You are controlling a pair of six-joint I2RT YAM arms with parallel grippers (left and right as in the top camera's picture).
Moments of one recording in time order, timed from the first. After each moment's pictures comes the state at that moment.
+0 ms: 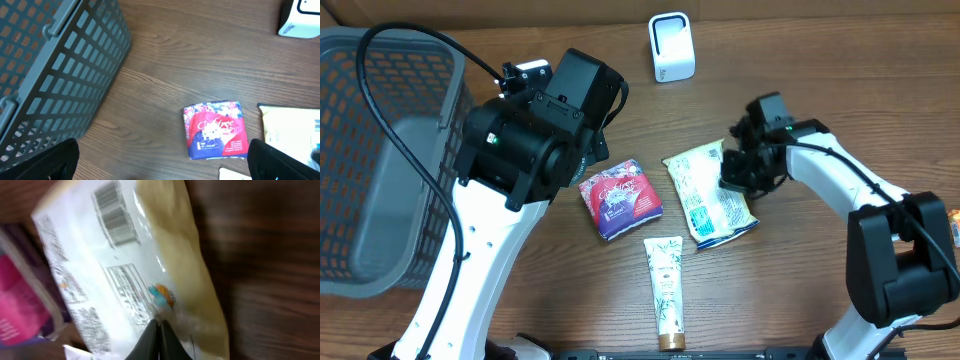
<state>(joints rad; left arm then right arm) -0.50 1.57 2.03 -1.69 -0.53 -0.75 0.26 1.86 1.19 -0.72 -0.40 0.33</state>
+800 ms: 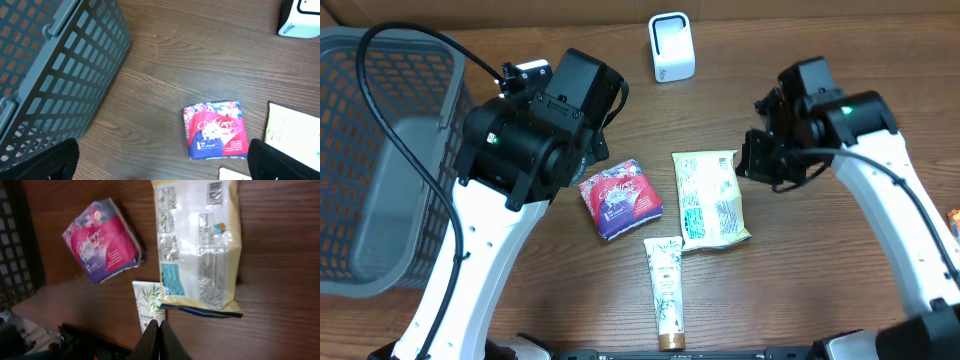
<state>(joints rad) -0.50 1.57 2.03 -1.69 -0.53 -0.75 0.28 1.59 1.49 -1.24 -0.41 0.38</state>
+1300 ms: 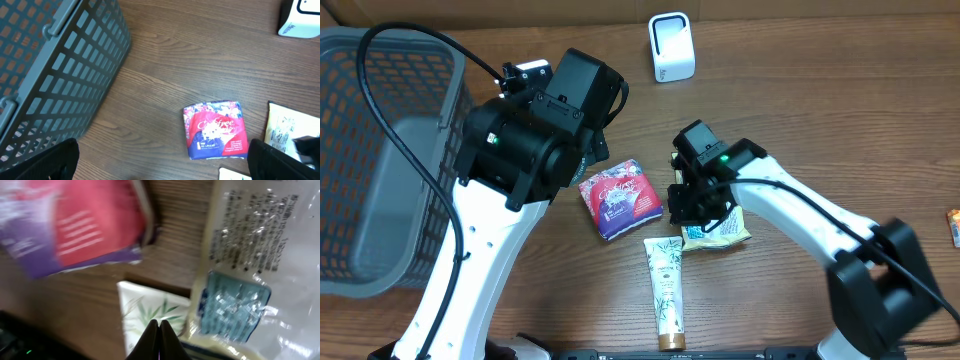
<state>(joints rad) -0.50 1.57 2.03 -1.69 -0.53 -0.75 0.60 1.82 1.25 -0.89 -0.36 0.48</state>
